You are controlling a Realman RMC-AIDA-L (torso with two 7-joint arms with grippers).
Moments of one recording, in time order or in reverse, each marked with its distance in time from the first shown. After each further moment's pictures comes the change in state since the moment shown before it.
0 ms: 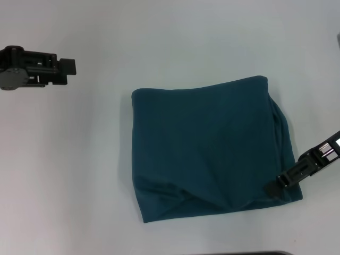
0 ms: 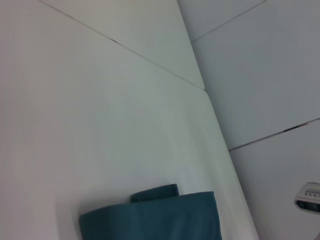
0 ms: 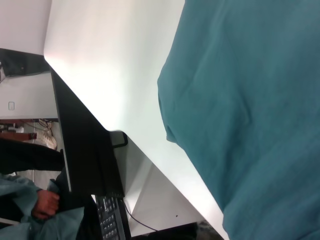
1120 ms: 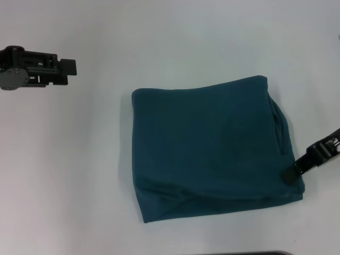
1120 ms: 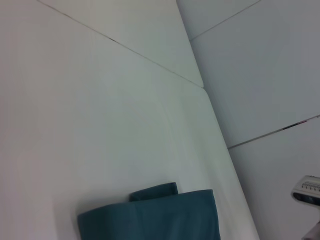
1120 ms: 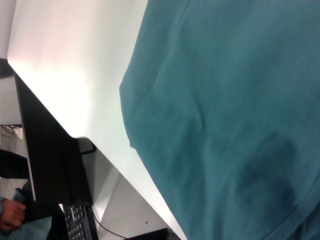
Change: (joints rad) left arm -0.003 0.002 0.004 0.004 0.000 0.001 0.003; right arm -0.002 -0.012 0.016 -0.029 -0.056 0.038 -0.002
